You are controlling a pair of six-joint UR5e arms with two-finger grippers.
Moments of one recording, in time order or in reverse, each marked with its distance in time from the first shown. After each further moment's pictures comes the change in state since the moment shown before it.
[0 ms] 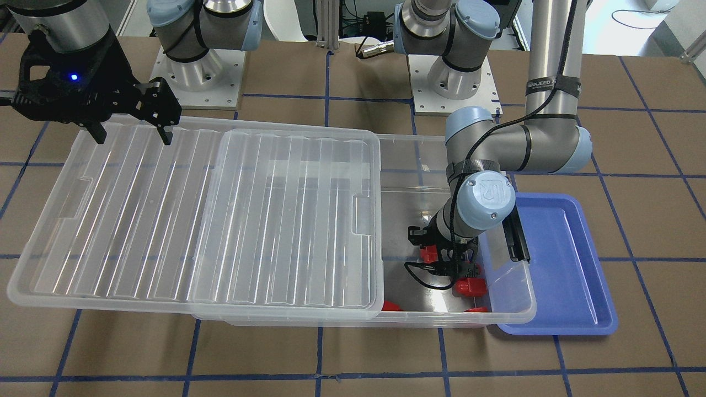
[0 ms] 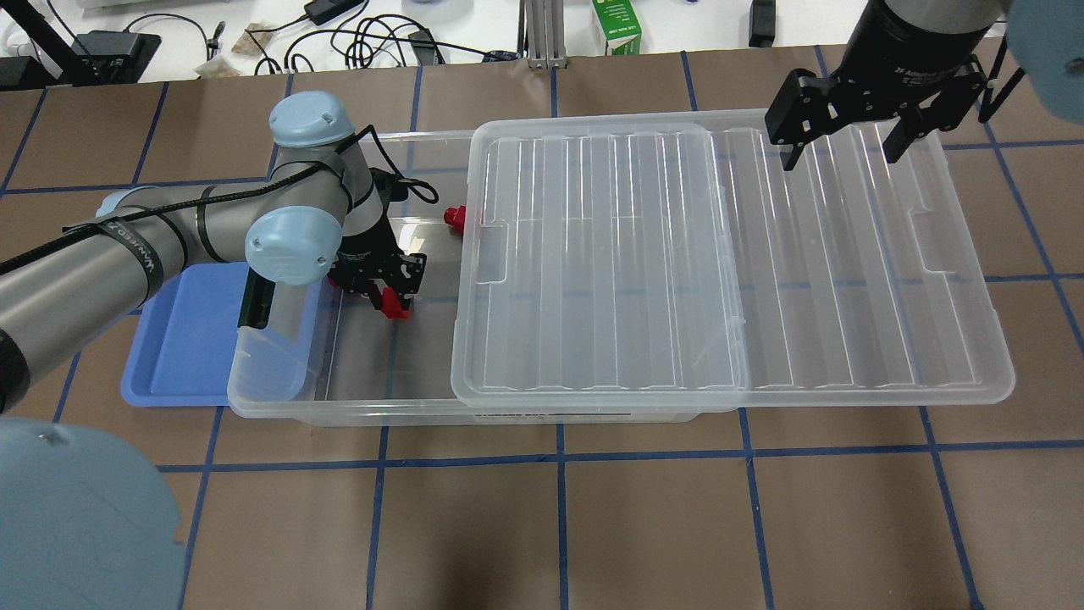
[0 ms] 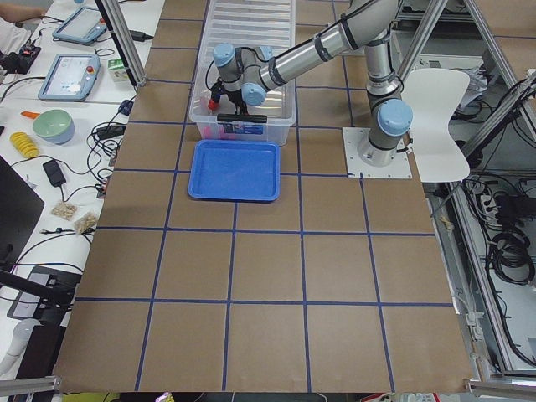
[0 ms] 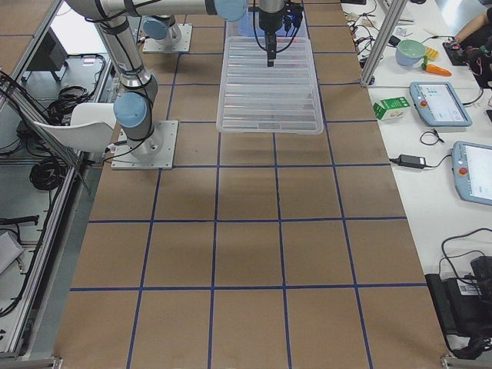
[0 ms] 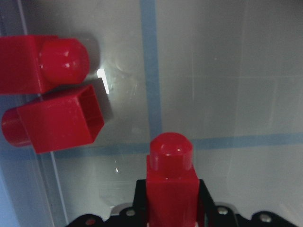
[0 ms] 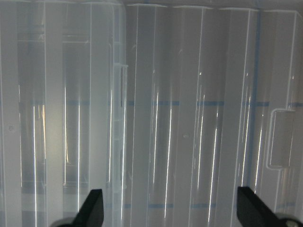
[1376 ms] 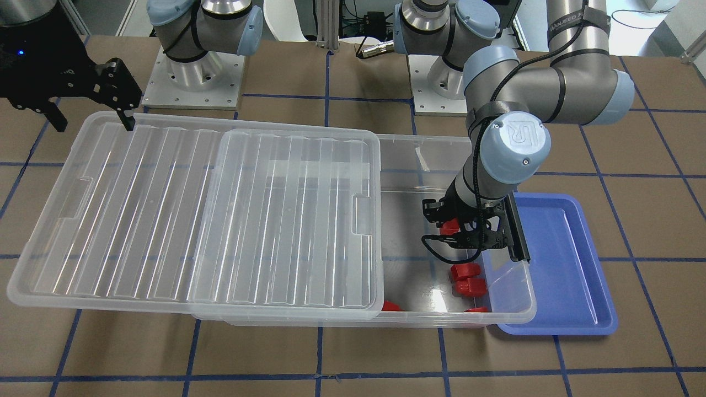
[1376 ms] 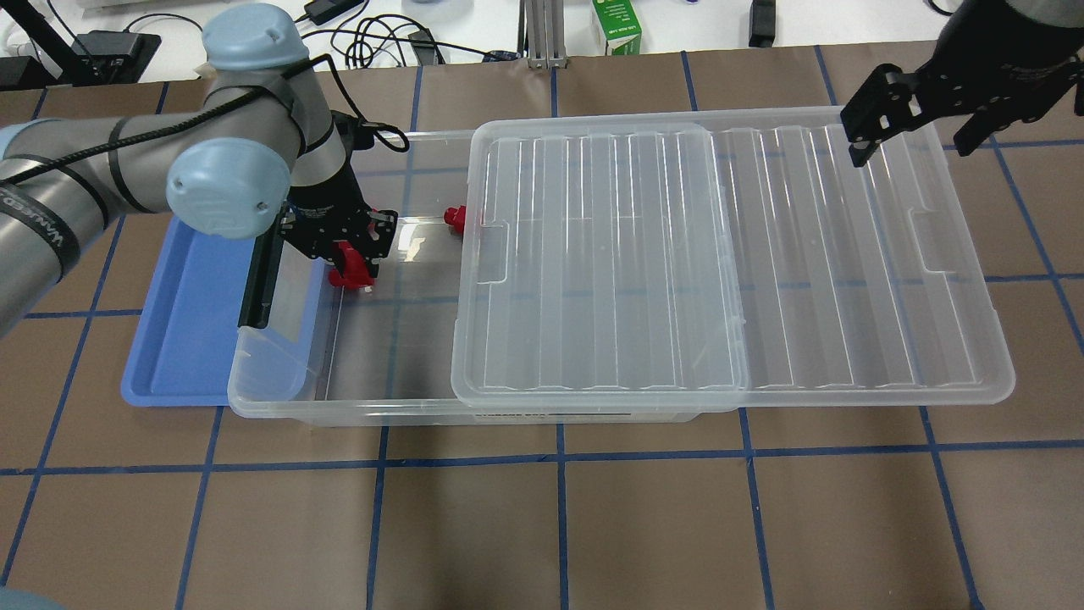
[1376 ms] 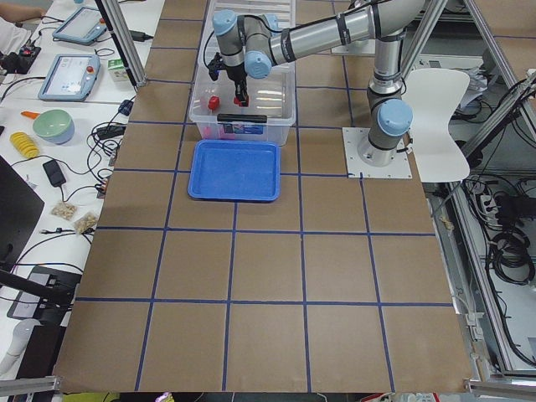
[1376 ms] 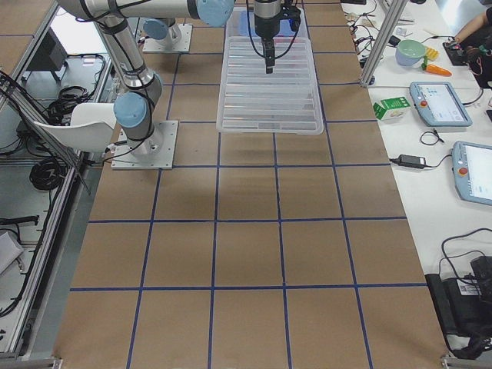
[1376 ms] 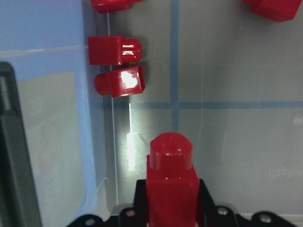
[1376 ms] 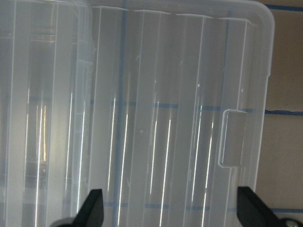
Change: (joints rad) left arm 0.001 0.139 0.061 -0.157 0.020 -0.046; right arm -0.080 -0.054 0.034 -0.011 0.015 -0.115
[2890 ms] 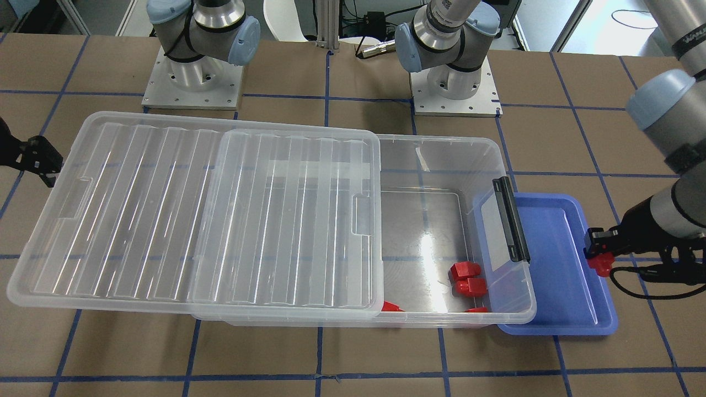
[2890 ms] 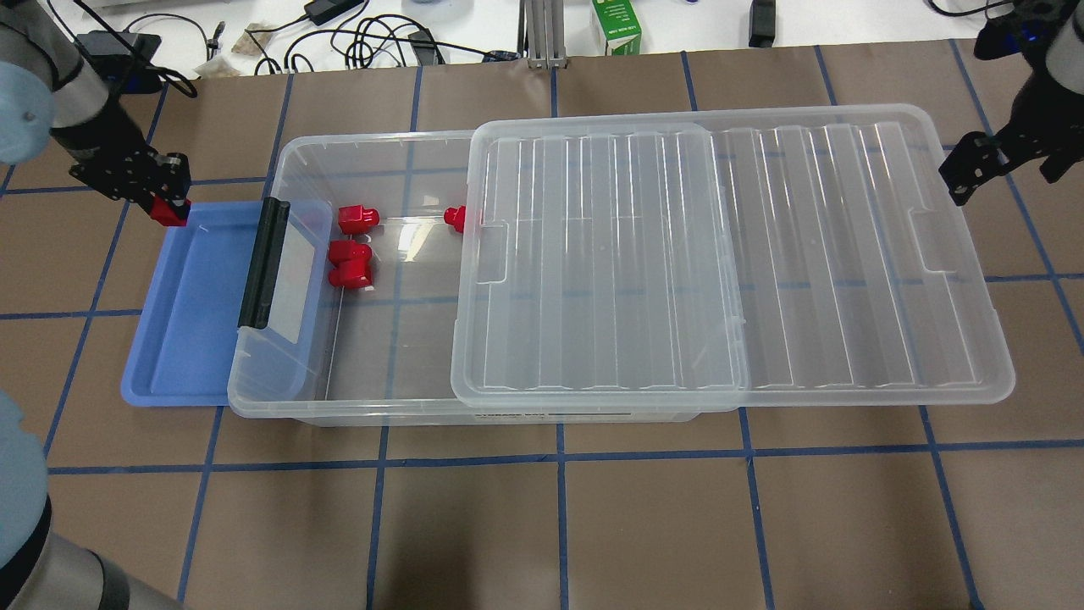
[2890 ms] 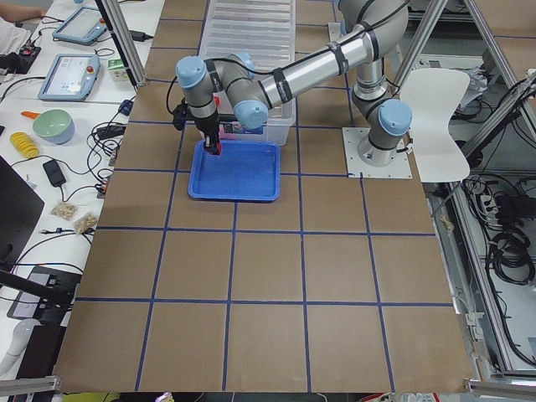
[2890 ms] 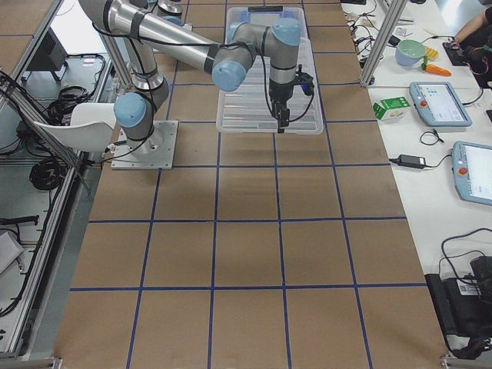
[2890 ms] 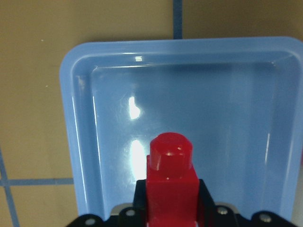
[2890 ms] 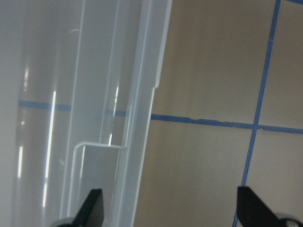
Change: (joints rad) left arm 0.389 -0.063 0.276 -0.123 0.037 0.413; right arm -0.241 0.098 0.111 -0.223 -0.136 -0.334
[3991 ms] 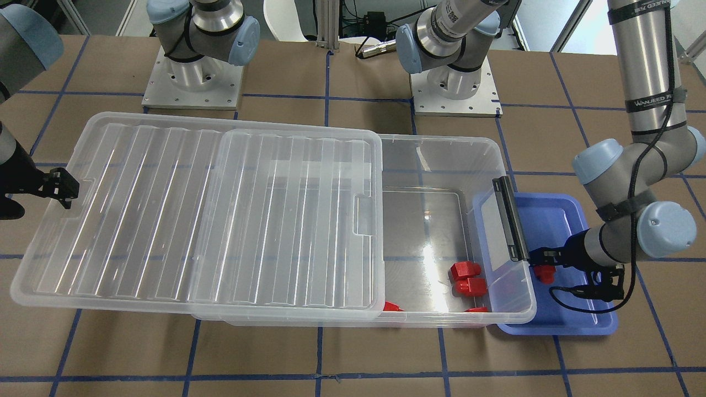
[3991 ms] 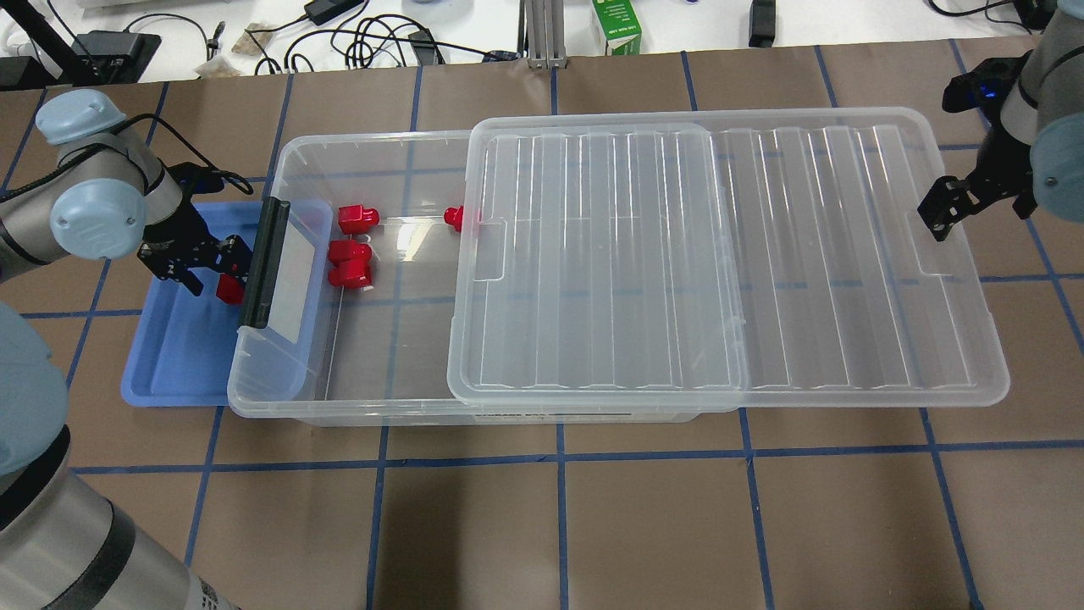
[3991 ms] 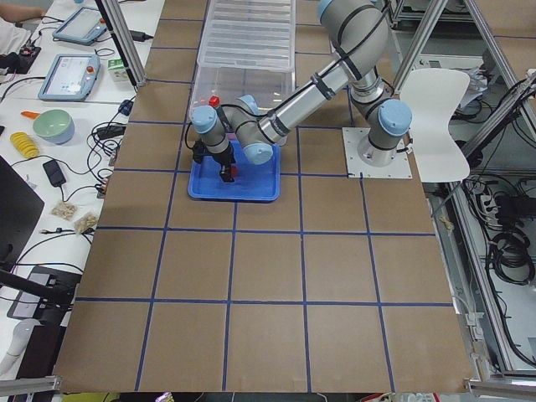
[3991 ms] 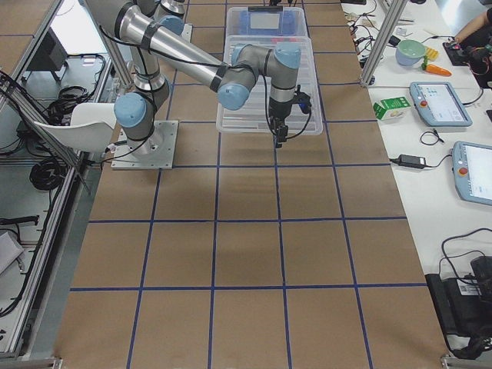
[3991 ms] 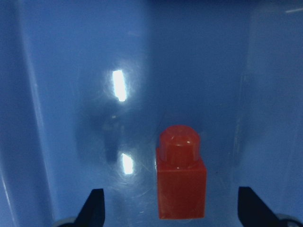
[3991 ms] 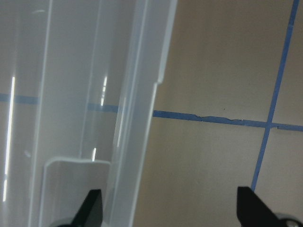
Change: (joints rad) left arm 0.034 -0.167 -0.237 0.272 -0.006 0.012; right arm -0.007 0.099 0.126 -0.189 -0.067 -0.014
